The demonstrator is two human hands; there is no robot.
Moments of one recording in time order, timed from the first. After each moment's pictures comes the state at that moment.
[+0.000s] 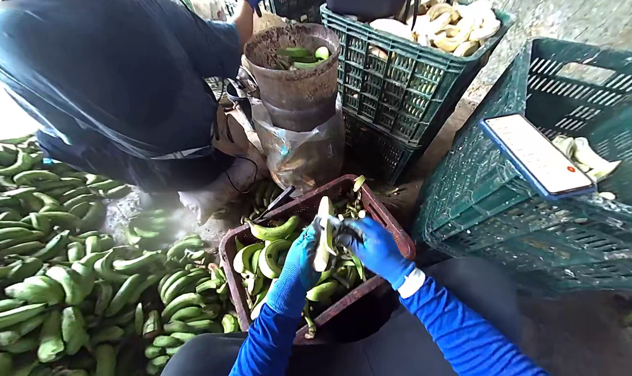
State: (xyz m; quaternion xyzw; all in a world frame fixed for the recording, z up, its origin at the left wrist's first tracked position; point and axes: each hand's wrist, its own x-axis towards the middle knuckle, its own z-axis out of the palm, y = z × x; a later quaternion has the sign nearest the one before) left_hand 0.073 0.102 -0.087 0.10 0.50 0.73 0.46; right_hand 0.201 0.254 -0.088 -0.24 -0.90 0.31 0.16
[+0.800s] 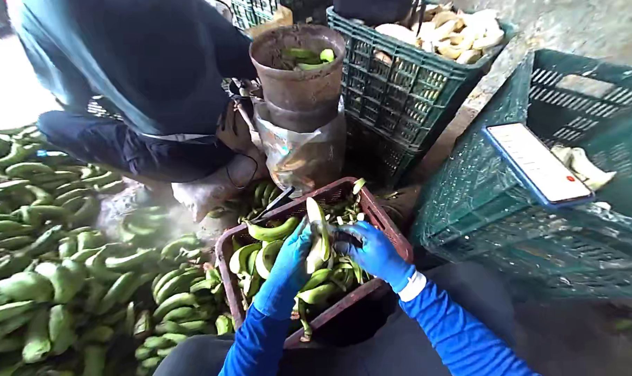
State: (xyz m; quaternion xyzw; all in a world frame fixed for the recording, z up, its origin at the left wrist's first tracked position) left_hand 0.063 0.091 -0.069 0.17 0.53 0.71 0.43; right_hand 0.197 0.258 -0.086 -0.19 -0.89 0.37 0.16
